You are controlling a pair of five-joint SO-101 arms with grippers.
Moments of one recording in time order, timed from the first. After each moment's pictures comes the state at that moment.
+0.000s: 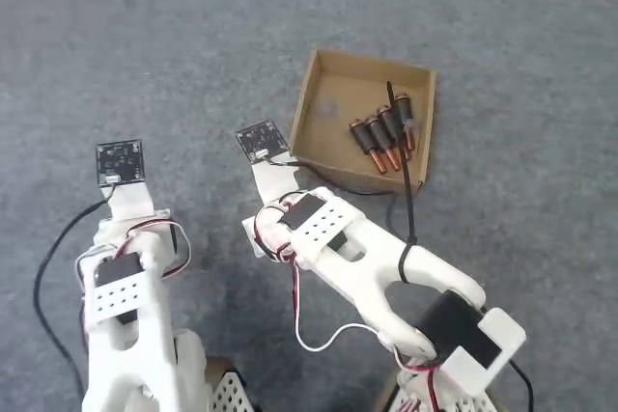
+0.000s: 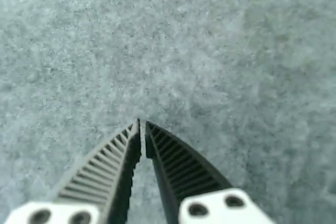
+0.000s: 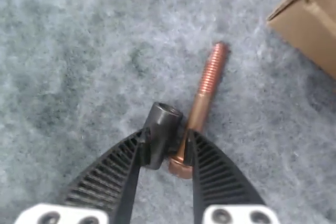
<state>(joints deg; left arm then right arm) -25.5 -46.4 79.9 34.9 -5.0 -50.0 2.2 31.6 41.2 -19.8</state>
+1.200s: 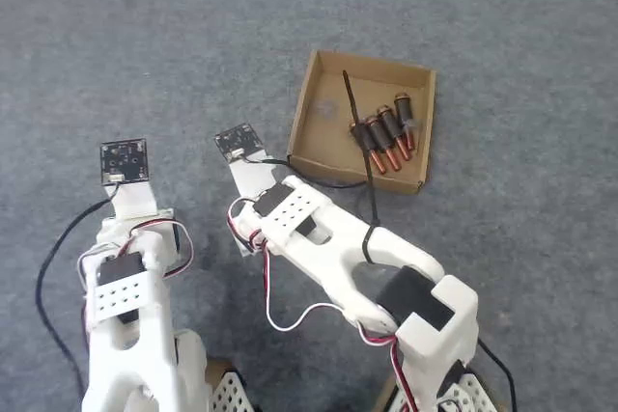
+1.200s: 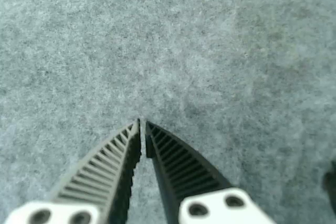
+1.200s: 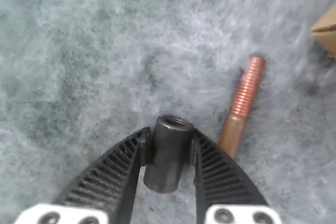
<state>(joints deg) -24.5 -46.4 79.9 34.9 -5.0 -52.2 16.9 17.0 48.0 -17.8</state>
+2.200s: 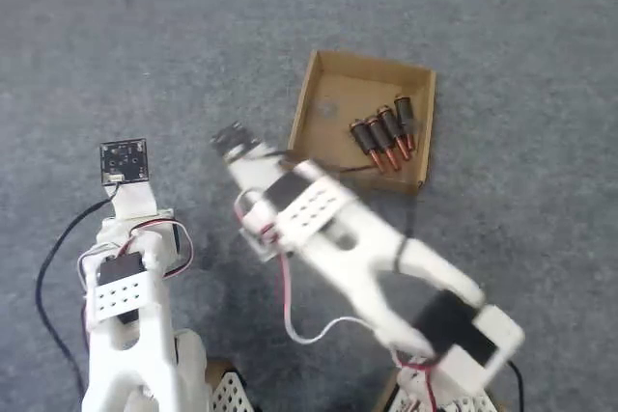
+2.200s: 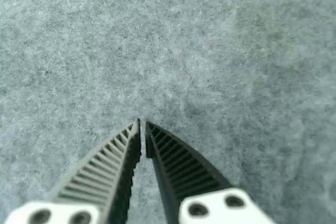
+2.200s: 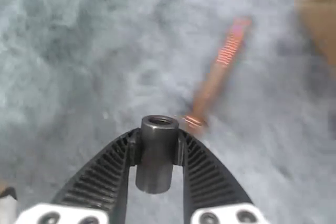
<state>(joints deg) -24.5 -46.4 79.9 34.9 -5.0 -48.8 1.5 16.4 68.7 -7.0</state>
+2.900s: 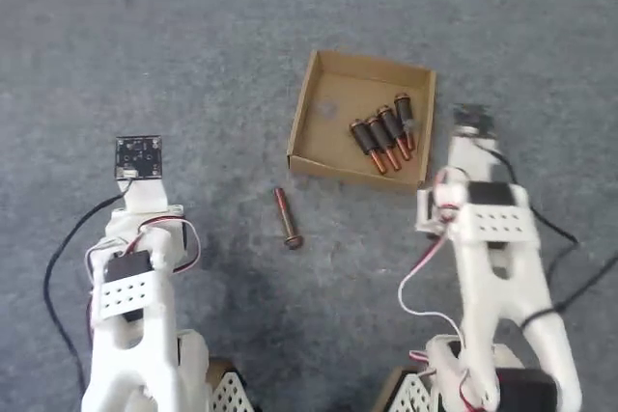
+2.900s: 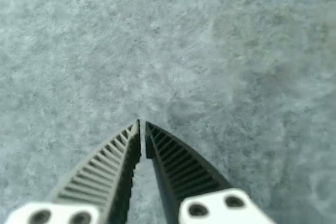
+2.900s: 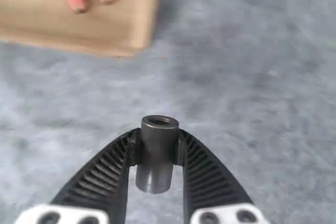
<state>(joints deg) -20.8 -46.3 79.9 32.9 -6.9 -0.7 -26.9 49.8 58.8 -4.1</state>
